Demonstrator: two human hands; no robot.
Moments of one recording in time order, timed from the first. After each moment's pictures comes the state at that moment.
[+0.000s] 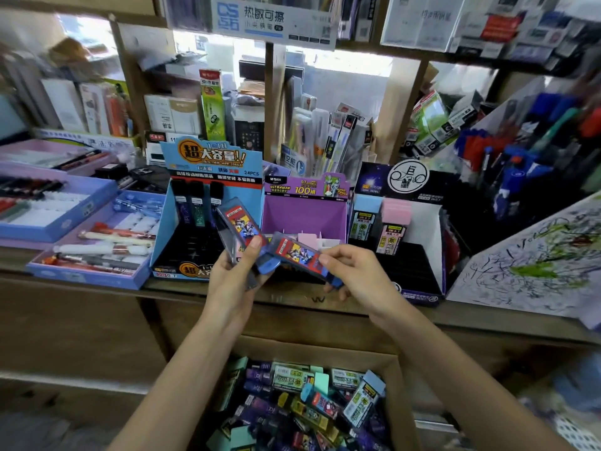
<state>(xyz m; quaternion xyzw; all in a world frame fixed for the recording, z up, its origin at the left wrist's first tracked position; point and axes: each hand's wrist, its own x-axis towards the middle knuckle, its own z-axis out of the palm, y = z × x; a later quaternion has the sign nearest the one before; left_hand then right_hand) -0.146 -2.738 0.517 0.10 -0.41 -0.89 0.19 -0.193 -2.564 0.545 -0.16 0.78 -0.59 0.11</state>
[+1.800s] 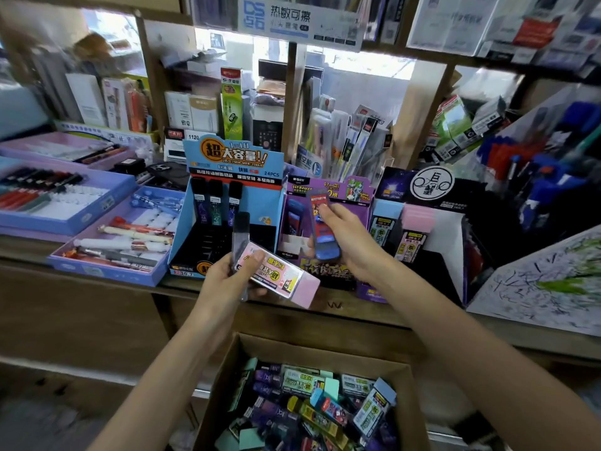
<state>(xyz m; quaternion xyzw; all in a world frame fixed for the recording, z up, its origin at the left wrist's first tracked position) -0.127 -2.773 0.509 0.11 -0.59 -0.78 0.16 -0.239 -2.618 0.576 -0.14 0.70 -0.67 0.21</state>
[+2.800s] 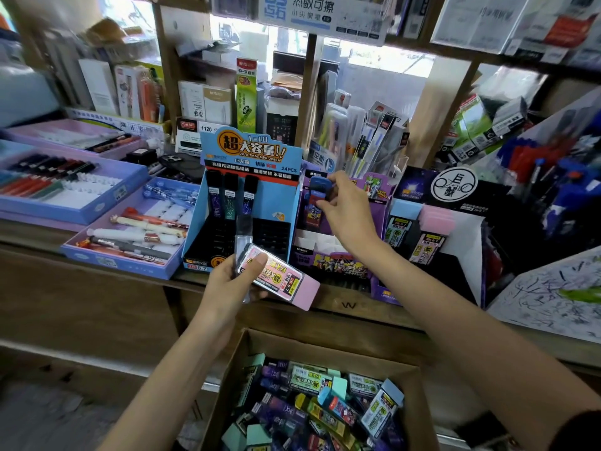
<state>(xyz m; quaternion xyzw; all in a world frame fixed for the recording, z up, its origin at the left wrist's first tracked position) -0.118 -2.787 0.503 0.16 -0.59 -0.78 0.15 -0.278 -2.658 0.566 -0.27 0.87 -0.37 -0.18</state>
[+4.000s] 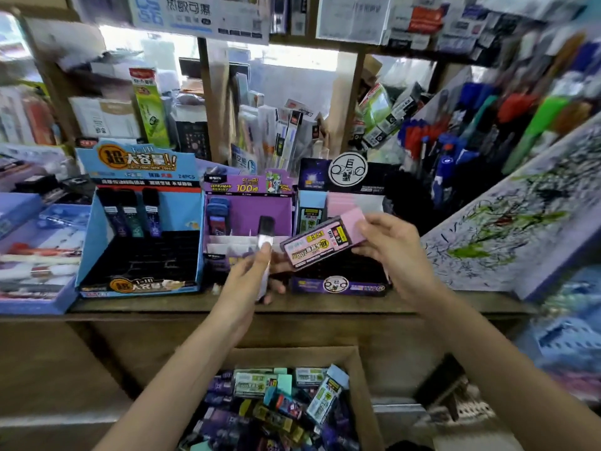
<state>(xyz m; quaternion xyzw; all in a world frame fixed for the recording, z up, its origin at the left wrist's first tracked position) -0.178 -2.664 0.513 0.07 -0.60 -0.79 0.05 -0.231 -2.460 0.564 -0.14 0.69 -0.71 -0.02</state>
